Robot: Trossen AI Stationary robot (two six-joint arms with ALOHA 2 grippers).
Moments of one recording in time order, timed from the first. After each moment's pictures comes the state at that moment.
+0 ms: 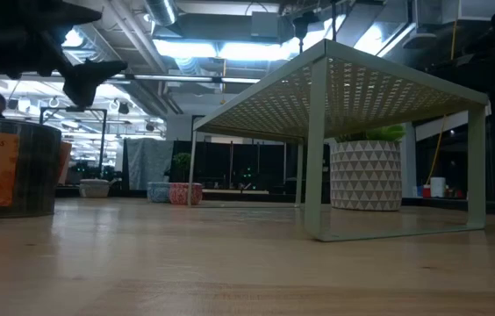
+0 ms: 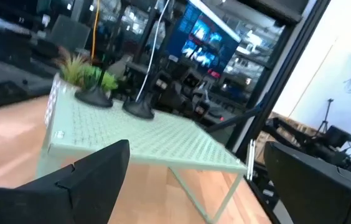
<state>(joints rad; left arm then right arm) -0.03 0.18 0.01 0.31 -0.06 -0.42 0.29 0.10 0.01 0.02 0.07 -0.20</state>
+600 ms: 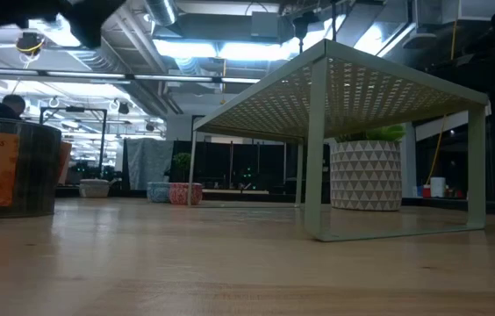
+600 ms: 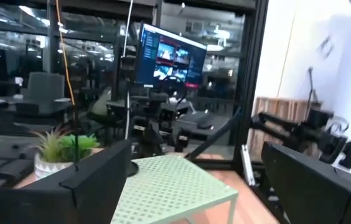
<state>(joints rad) -0.03 0.26 0.27 0.21 0.05 -0.12 0.29 0.10 0.01 0.02 0.07 -0.20</state>
